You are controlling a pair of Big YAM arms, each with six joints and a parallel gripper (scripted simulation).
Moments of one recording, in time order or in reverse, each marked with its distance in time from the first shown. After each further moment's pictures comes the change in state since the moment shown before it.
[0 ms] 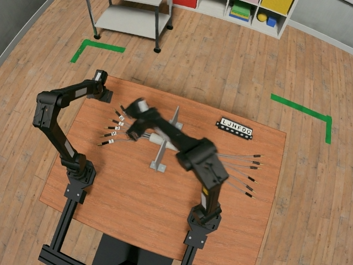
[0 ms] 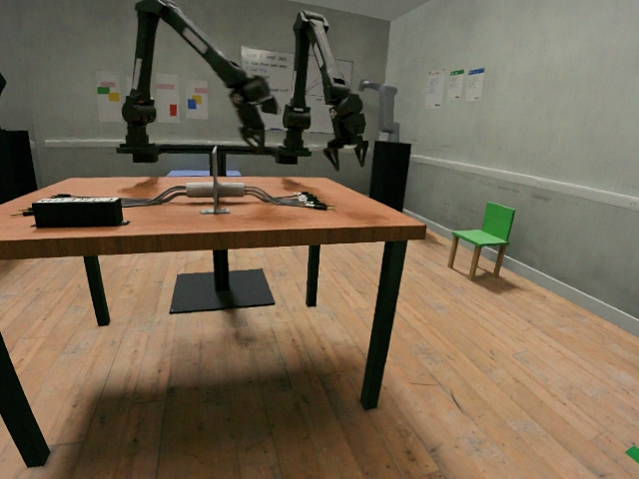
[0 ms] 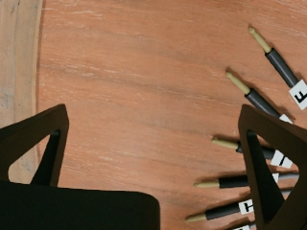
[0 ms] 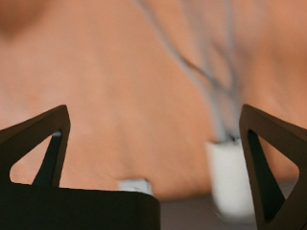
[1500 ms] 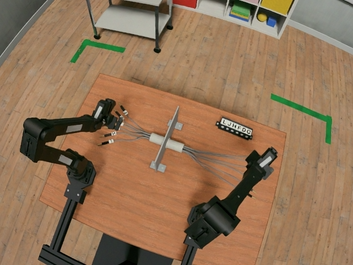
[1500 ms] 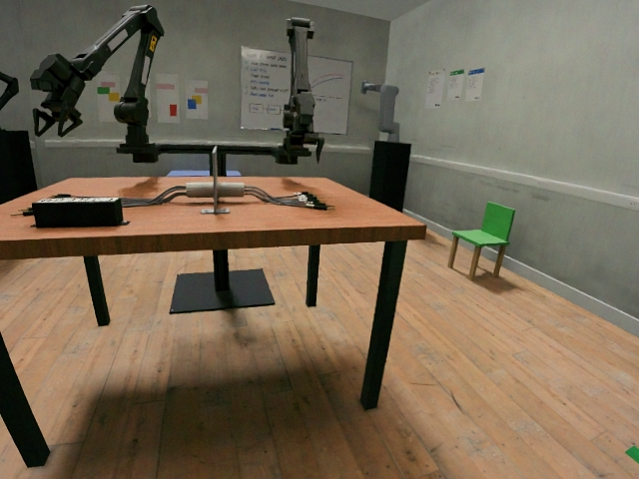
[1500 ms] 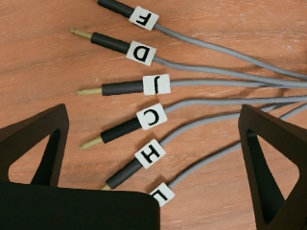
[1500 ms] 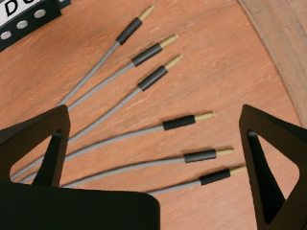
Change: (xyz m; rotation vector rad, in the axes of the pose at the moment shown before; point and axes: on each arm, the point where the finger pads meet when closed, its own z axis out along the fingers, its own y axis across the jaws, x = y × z) left arm 0.099 -0.111 -0.058 0.268 -0.331 0.193; right arm 0.522 -0.170 -0.302 0.997 -0.282 1.525
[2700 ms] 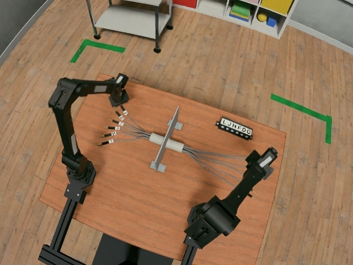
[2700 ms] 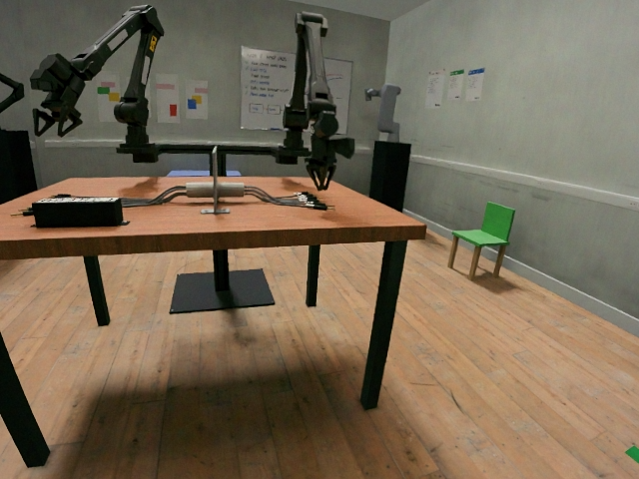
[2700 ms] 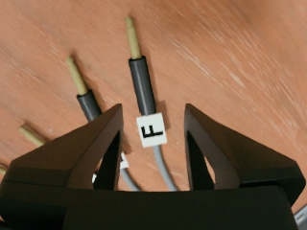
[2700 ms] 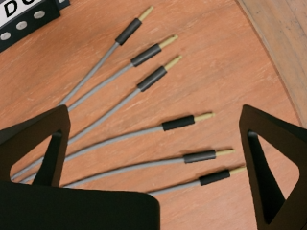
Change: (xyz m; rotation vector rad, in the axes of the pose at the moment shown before) left arm -0.059 0.043 0.134 -0.250 0.366 -0.882; right arm 0.000 0.000 0.000 0.000 -0.001 0.000
